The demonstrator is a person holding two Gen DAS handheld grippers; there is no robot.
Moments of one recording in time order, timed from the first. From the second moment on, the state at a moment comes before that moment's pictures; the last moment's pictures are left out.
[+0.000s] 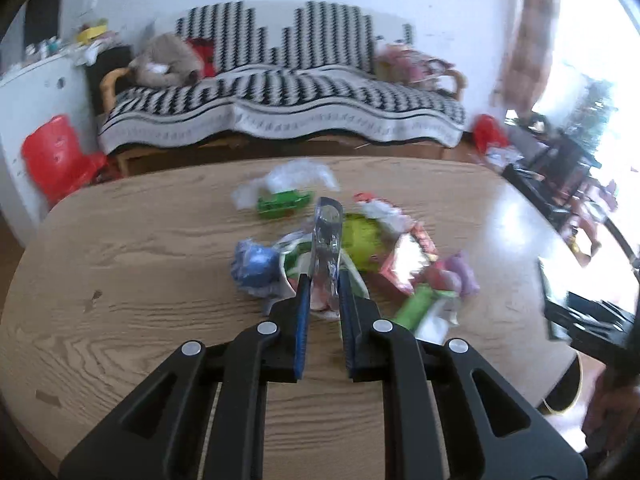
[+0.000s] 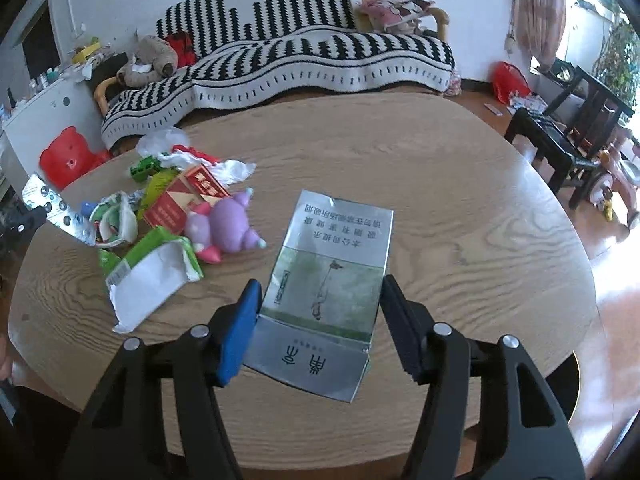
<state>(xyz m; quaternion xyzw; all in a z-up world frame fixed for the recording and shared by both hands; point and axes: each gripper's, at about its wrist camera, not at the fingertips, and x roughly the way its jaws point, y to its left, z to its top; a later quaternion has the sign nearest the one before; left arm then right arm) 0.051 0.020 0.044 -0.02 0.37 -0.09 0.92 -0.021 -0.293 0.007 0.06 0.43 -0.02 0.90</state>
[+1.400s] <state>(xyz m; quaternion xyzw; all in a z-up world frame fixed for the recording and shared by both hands) -0.099 -0.440 -0.058 0.11 0.43 -0.50 0.74 -0.247 -0.625 -0.053 0.30 0.43 -0.23 0.82</state>
